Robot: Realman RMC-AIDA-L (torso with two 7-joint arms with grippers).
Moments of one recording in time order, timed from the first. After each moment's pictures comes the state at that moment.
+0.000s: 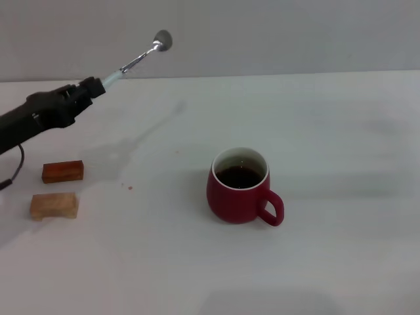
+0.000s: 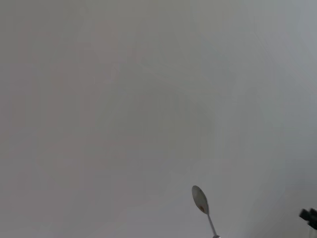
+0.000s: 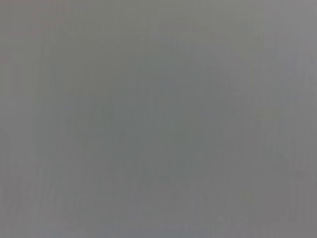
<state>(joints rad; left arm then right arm) -0.35 -1.92 1.19 0.61 1.07 1.28 -1.46 0.64 2.01 -0.27 -0.16 -1.00 -1.00 0.23</state>
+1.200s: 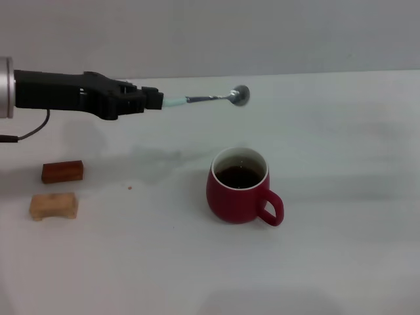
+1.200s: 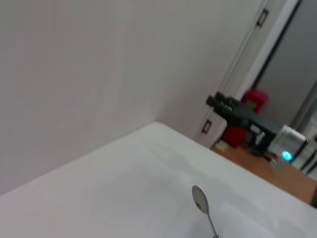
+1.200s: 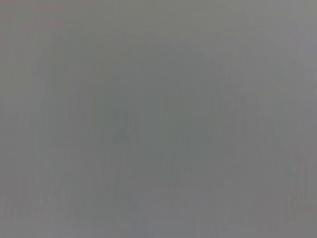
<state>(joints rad) -0.59 -1.92 0.94 1.00 1.84 1.59 -2.03 0.63 2.02 -0.27 -0.15 -1.00 -0.99 0.23</state>
